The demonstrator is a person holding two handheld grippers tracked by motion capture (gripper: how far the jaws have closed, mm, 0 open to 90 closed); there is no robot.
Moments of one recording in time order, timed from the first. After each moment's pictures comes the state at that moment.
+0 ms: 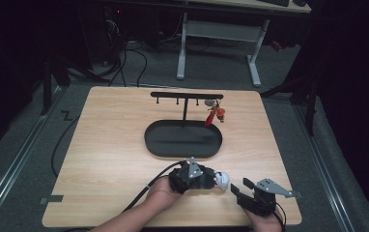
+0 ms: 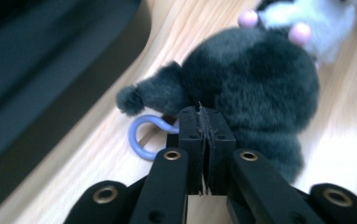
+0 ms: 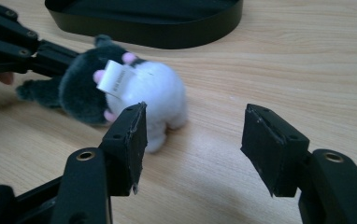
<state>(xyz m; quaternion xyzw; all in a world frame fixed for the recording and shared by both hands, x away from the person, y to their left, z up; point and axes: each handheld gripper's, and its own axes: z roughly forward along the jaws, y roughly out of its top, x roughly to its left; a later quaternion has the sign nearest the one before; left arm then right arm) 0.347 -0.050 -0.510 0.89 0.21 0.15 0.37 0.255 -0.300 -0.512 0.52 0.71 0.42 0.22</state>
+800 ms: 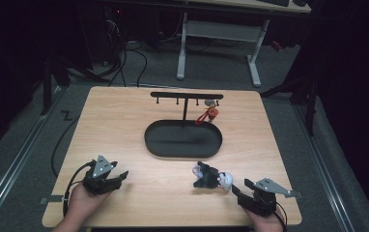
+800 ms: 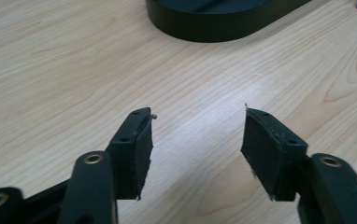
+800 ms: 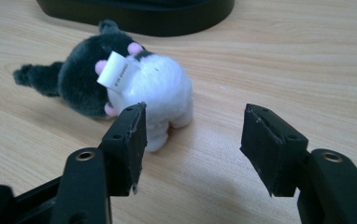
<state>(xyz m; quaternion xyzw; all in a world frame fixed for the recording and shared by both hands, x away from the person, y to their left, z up) 0.342 0.199 -0.509 0.82 0.36 0.21 0.39 0.256 -0.300 -0.512 0.52 0.72 0.39 0.22</state>
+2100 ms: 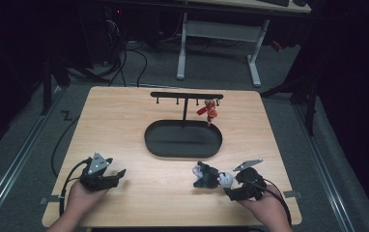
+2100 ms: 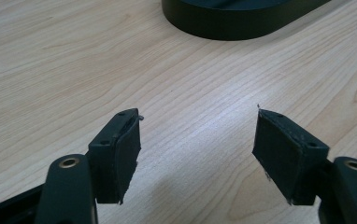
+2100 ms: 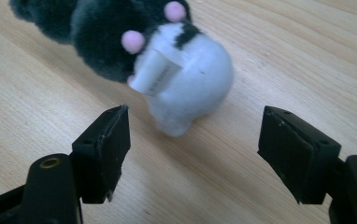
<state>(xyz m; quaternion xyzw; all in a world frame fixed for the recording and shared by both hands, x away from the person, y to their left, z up) 0.353 0.207 -0.519 0.82 0.36 0.20 0.40 0.305 -0.265 -0.473 0.48 0.85 0.19 0.11</state>
